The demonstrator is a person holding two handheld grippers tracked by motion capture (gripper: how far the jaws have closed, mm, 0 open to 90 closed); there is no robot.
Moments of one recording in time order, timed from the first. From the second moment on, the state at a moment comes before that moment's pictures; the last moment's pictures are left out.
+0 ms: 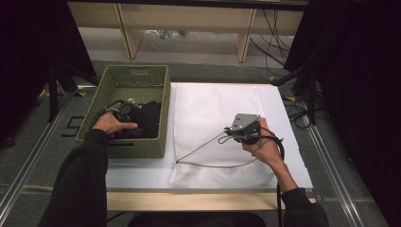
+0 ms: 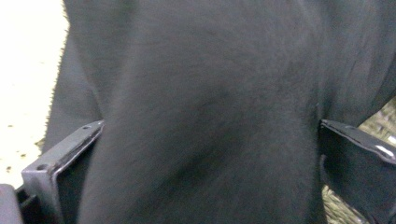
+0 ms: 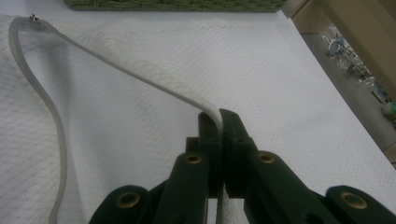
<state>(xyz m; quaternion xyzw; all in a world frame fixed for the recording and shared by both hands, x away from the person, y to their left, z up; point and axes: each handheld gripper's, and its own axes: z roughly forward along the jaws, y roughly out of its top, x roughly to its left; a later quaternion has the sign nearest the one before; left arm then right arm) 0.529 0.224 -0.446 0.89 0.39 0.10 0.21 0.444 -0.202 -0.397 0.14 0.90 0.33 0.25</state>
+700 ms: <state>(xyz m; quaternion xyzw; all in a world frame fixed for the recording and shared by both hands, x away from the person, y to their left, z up) 0.536 0.223 -0.448 0.91 0.37 0.14 0.13 0.445 -0.206 -0.395 0.13 0.90 0.34 0.25</state>
